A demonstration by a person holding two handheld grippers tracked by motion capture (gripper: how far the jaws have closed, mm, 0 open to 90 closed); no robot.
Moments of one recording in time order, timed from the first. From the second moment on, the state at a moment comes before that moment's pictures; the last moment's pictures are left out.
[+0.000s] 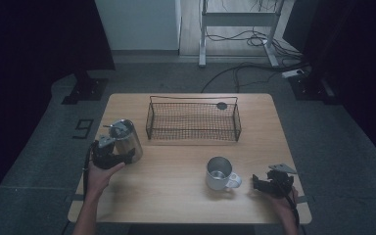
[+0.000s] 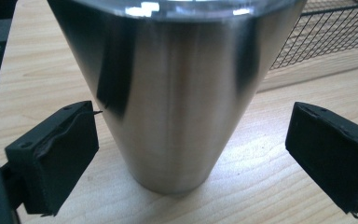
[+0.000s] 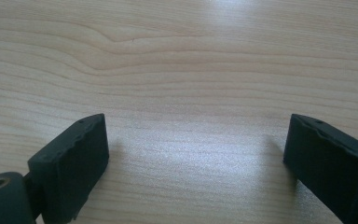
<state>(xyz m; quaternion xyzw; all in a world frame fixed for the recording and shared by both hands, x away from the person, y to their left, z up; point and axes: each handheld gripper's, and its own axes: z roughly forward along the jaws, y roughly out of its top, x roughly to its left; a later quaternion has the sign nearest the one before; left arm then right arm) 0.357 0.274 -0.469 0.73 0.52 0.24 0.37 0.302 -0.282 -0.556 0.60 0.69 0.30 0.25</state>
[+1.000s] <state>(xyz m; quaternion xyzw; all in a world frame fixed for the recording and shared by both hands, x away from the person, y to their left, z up) 0.389 0.268 -0.465 0.73 0.53 0.25 0.36 0.303 -0.282 -0.556 0.60 0.69 0.30 0.25</state>
